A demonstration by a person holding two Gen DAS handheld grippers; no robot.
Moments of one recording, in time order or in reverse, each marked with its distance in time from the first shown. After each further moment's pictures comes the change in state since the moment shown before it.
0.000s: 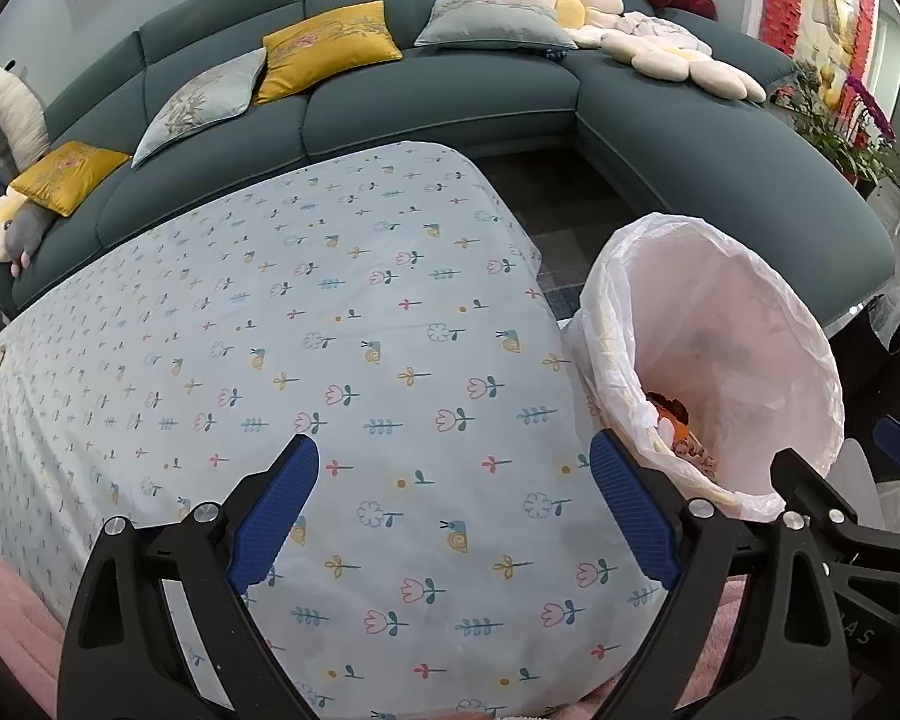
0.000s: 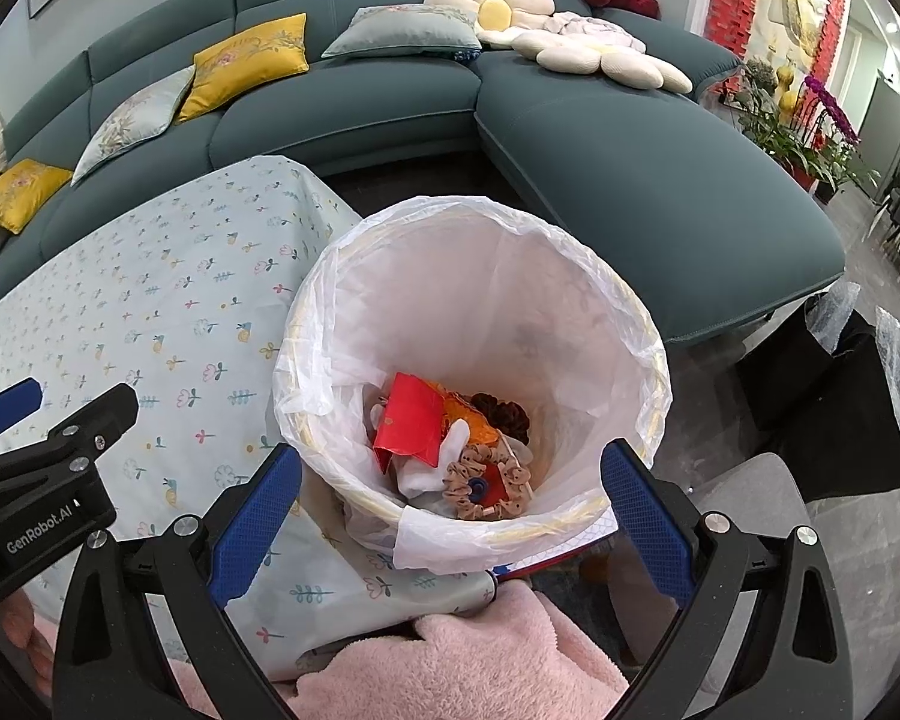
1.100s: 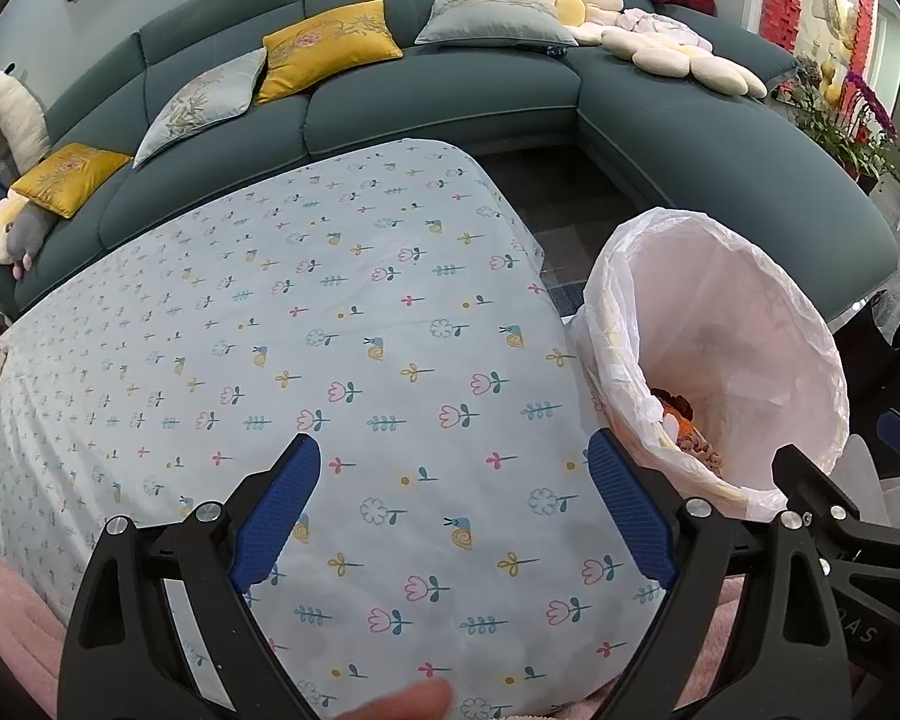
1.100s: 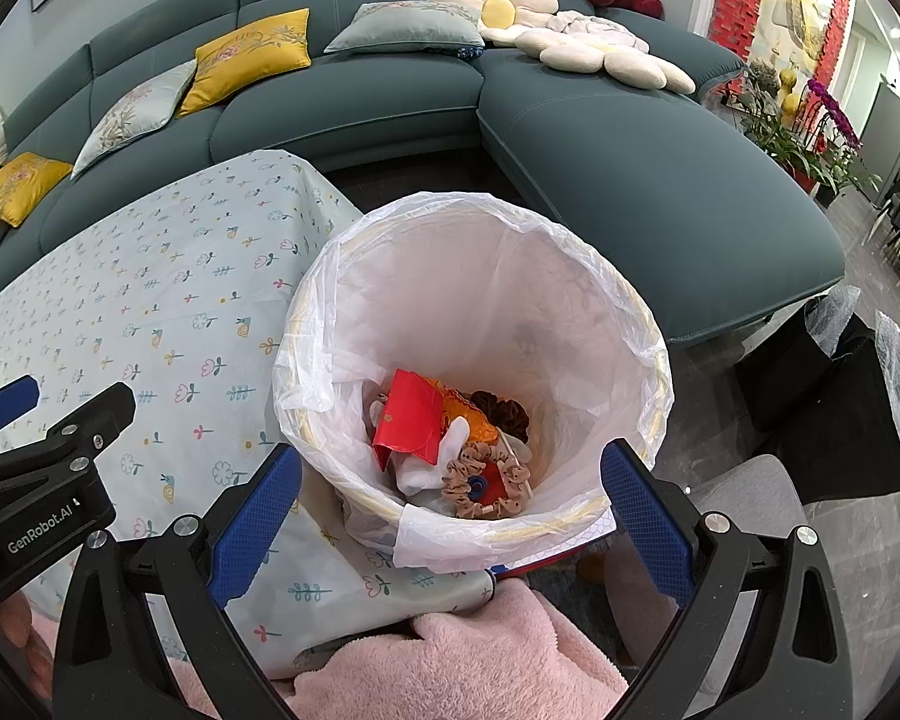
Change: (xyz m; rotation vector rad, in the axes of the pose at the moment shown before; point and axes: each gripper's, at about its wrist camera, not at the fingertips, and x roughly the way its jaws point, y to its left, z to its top) left arm 0.001 0.001 -0.002 0.011 0.003 0.002; right arm 0.000 0.002 0.000 -0.009 0.004 -0.003
